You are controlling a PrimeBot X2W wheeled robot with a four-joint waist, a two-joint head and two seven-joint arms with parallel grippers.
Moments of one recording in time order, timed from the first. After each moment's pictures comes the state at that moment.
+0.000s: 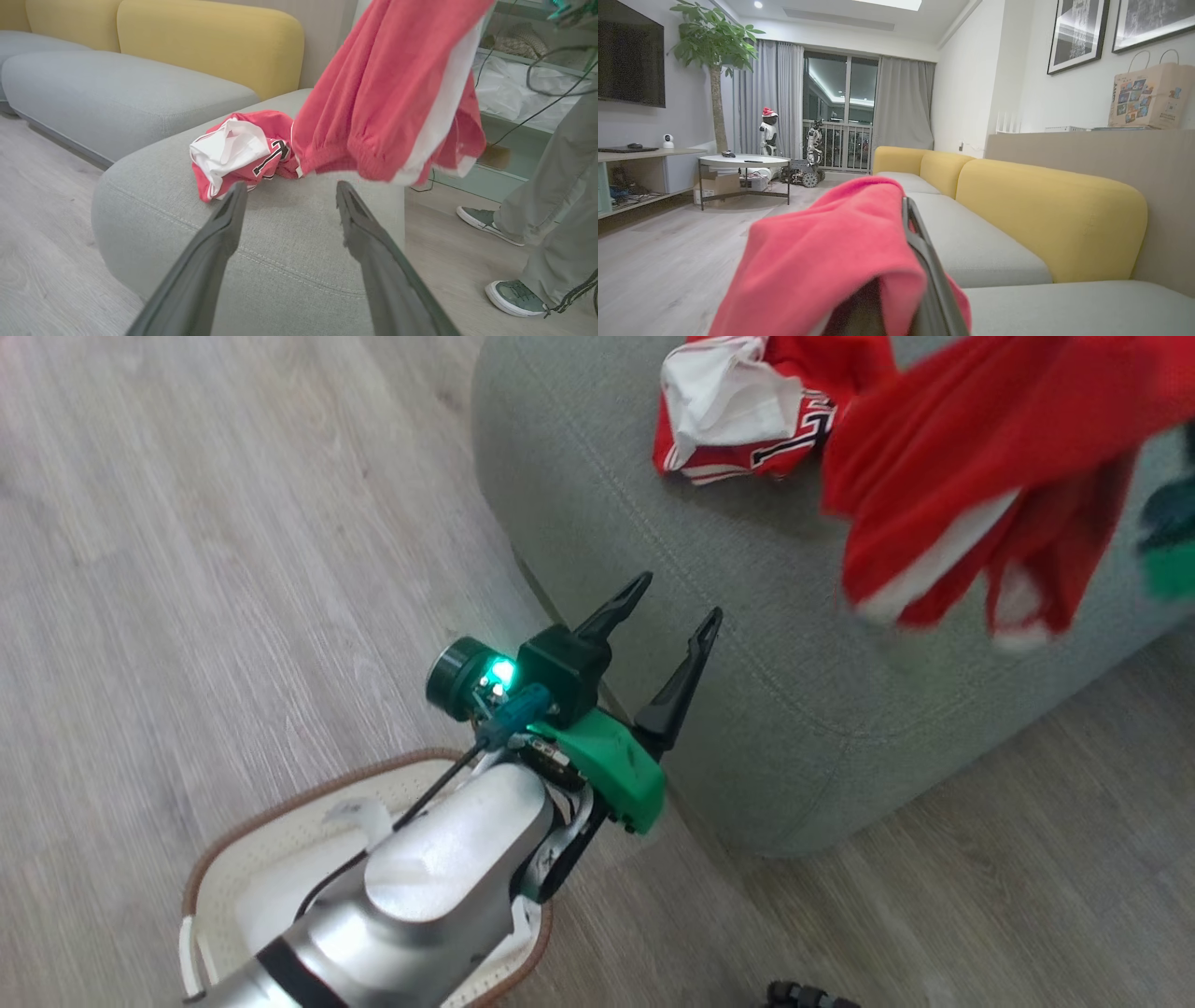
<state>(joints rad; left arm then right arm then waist) -0.66 0.11 -0.99 0.38 -0.60 0.17 -0.25 -0.59 -0.60 0.24 0.07 0.69 0.13 -0.26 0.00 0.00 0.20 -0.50</state>
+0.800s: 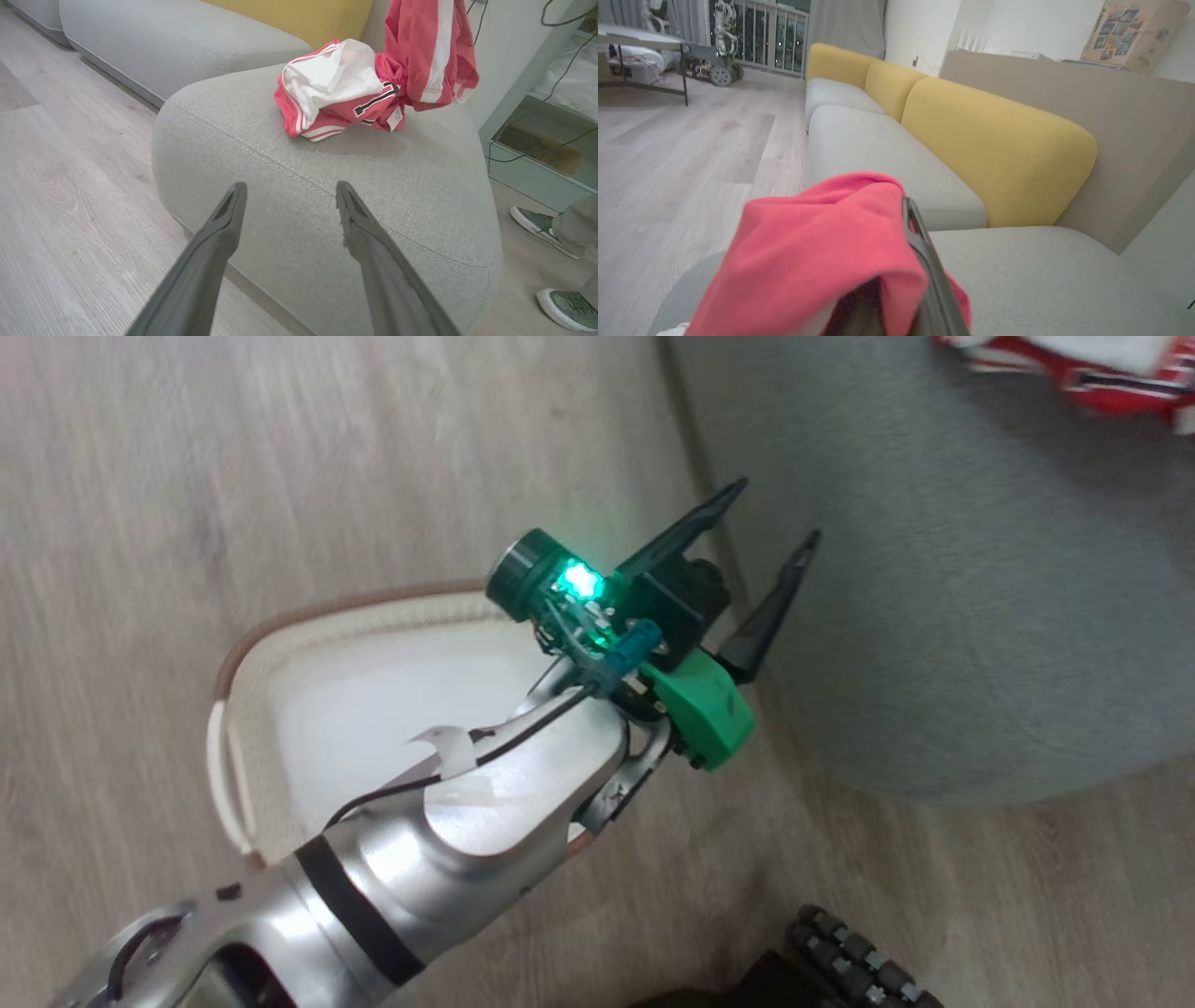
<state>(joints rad) -0.89 0.06 -1.13 0.41 -0.56 0.25 -0.21 -0.97 -0.83 0.18 0.63 0.72 0.13 -0.26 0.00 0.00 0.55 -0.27</state>
